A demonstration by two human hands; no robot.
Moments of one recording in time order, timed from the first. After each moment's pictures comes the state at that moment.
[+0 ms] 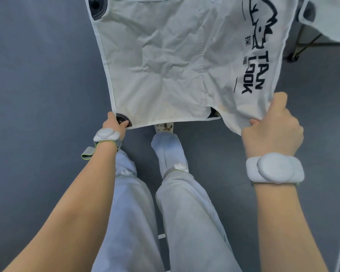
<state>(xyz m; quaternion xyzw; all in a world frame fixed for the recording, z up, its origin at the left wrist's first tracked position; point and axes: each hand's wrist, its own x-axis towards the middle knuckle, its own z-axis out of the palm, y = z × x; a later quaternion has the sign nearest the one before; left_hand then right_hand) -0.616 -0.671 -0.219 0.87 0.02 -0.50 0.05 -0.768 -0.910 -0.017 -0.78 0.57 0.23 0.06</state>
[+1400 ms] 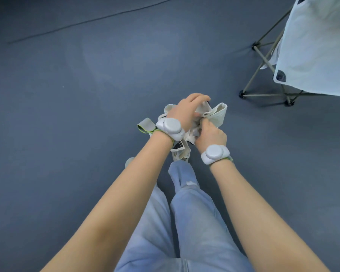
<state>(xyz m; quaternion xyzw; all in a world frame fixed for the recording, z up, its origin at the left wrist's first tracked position) -0.598 -0.838 -0.012 0.79 -0.42 -0.37 0.25 -0.709 -0.882 -0.016 -0.86 0.40 0.23 0.20</state>
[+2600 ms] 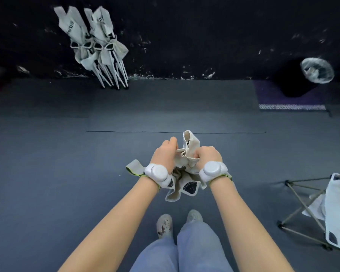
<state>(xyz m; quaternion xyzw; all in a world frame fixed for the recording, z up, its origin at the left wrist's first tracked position) -0.136 -0.689 0.151 0.91 -0.26 -0.23 0.23 -0.190 -0.820 0.152 -0.91 0.26 0.26 0.17</state>
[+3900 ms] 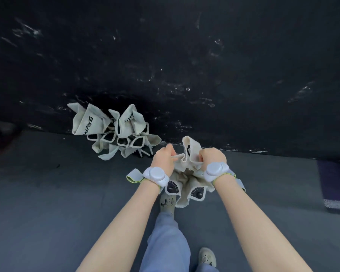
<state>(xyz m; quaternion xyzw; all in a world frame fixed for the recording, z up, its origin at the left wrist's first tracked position) 0.621 -0.817 0.105 0.92 -0.11 -0.25 0.27 0.593 -0.970 0.127 -0.91 0.16 0.38 0.08</state>
